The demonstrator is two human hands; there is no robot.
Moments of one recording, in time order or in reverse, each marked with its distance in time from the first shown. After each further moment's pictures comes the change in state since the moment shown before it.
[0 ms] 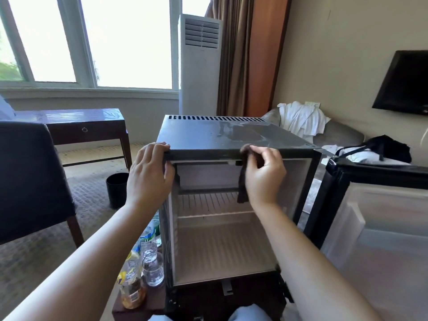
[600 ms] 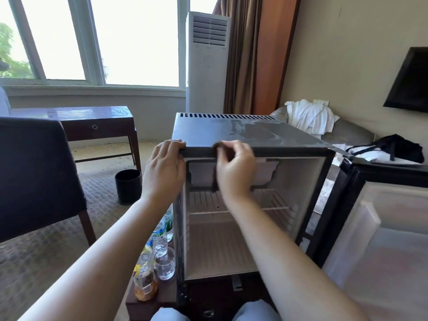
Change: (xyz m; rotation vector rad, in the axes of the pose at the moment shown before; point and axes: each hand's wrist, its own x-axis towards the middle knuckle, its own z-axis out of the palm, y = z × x) left_hand 0.003 -0.004 -0.005 -0.069 -0.015 -0.012; right_hand -0.032 -0.073 0.045 0.064 -0.169 0.116
